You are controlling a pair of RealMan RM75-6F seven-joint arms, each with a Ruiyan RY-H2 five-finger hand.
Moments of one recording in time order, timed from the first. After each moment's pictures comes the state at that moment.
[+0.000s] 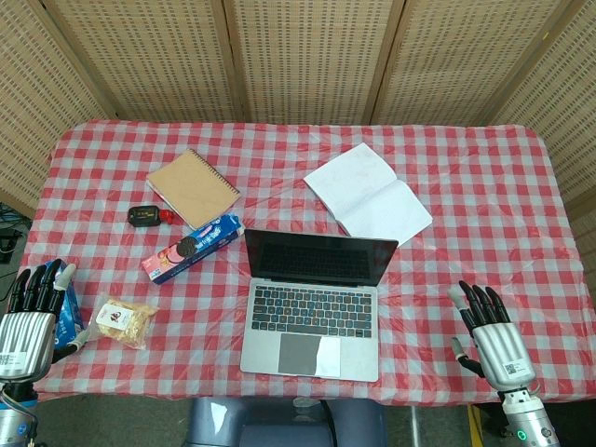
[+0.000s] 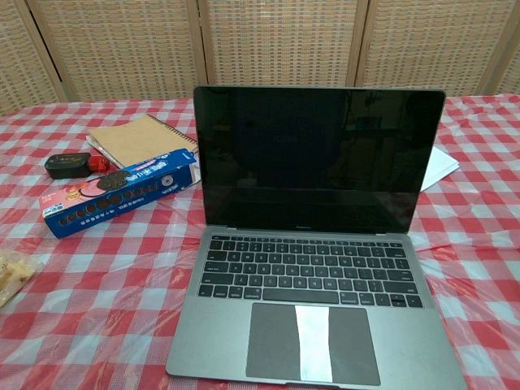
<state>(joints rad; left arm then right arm) -0.03 -1.25 -0.03 -1.71 1.60 1.60 0.38 0.09 -1.26 -0.03 -1.61 -1.66 1.49 -0.17</state>
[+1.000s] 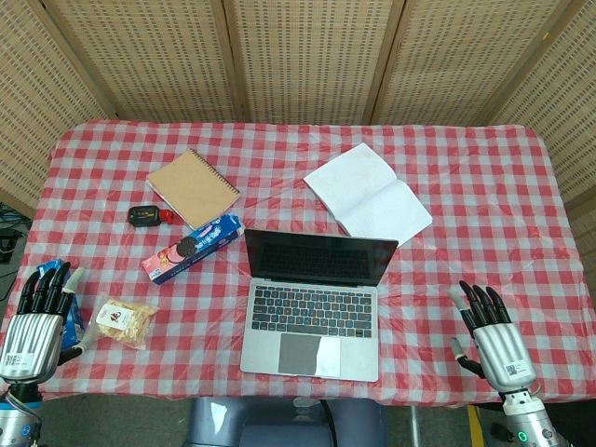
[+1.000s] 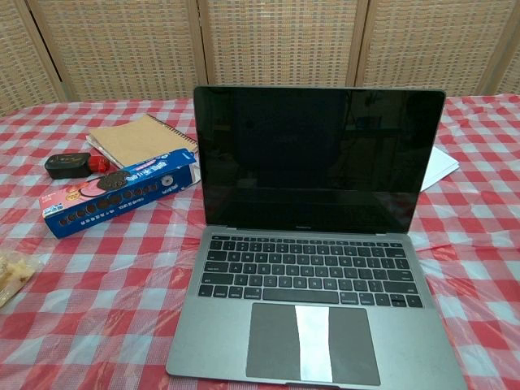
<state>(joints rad) -0.03 -1.24 -0.01 -1.73 1.60 1.58 0.39 0.08 -1.26 -0.02 -1.60 -1.67 1.51 -0.16</state>
